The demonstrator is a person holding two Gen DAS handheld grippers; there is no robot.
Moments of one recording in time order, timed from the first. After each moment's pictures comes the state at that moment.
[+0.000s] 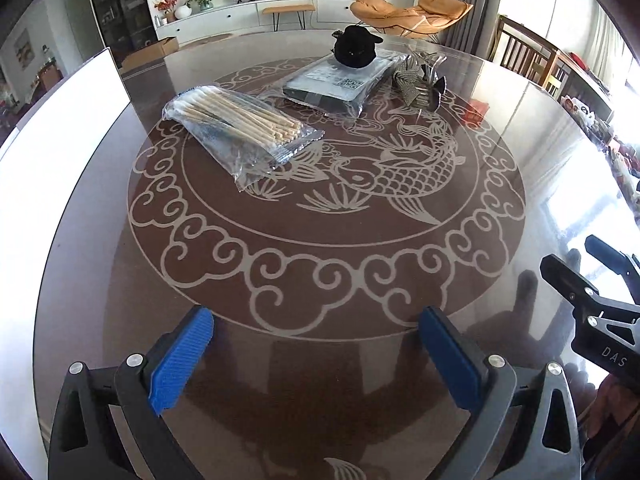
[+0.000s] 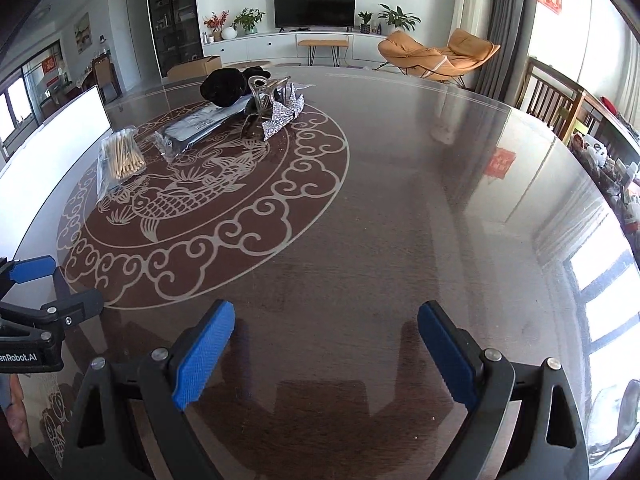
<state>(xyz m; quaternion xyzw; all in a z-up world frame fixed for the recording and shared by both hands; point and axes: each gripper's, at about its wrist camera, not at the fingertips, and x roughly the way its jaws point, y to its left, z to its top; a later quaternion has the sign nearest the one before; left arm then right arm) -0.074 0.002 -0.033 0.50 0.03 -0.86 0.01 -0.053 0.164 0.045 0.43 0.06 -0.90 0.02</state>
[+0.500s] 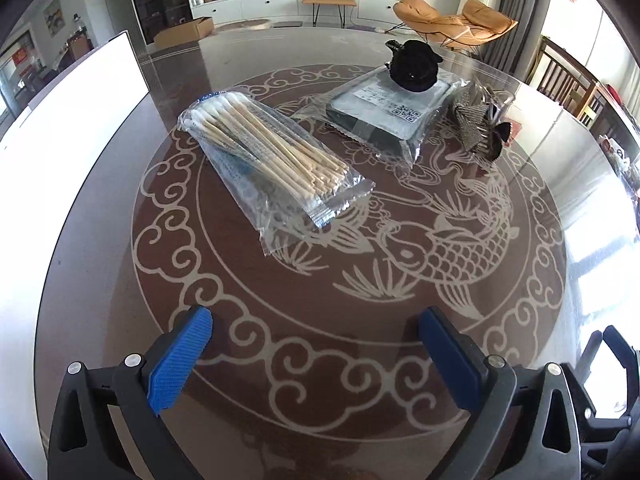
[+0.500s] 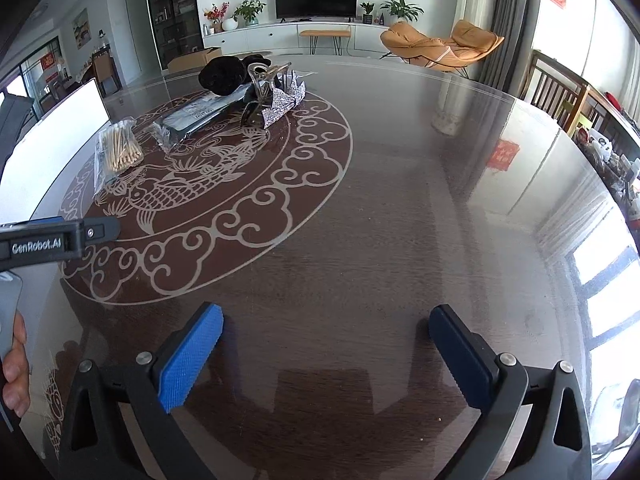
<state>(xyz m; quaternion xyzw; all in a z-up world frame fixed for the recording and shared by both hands) -0.136 -0.014 -0.035 0.52 0.07 -0.85 0.07 -0.057 0.160 0.038 0.45 0.07 -0.89 0.03</state>
